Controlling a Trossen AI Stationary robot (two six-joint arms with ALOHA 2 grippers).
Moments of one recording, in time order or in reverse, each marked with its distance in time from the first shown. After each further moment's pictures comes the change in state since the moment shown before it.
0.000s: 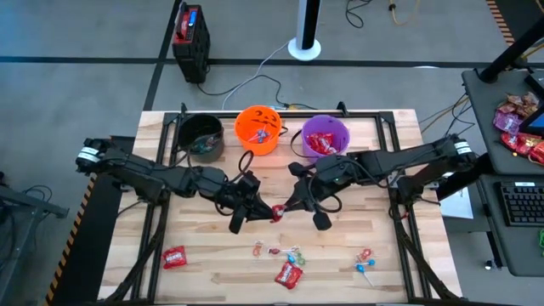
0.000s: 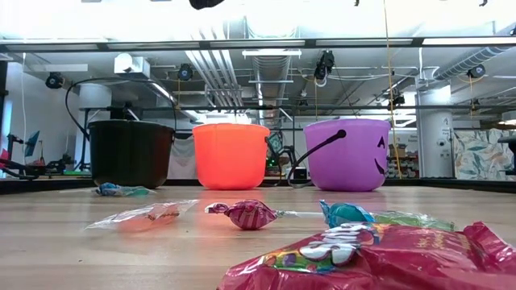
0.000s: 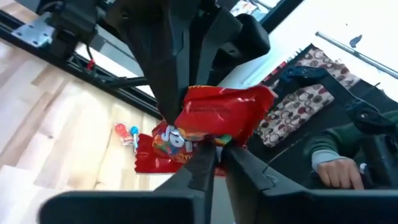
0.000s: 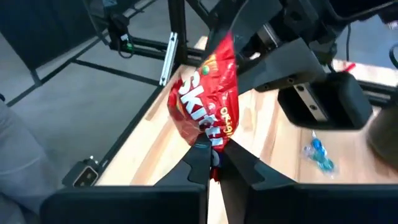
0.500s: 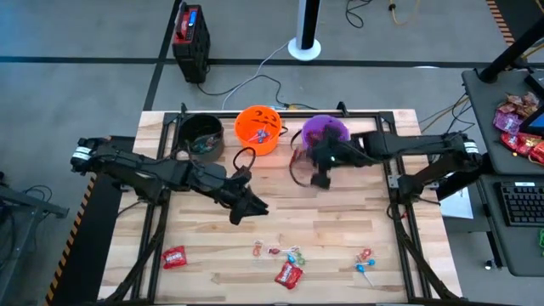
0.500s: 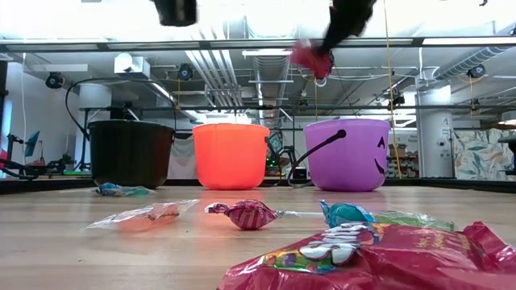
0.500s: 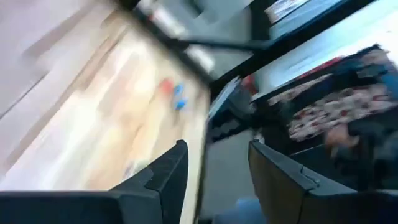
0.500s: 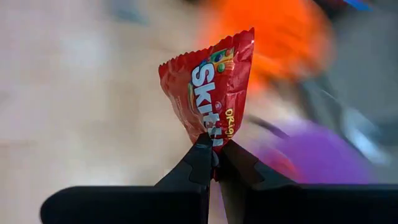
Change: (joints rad) left arm 0.029 -0.070 0.047 -0.363 -0.028 -0.153; right arm -0.187 -0.070 0.000 -0.519 0.557 0.147
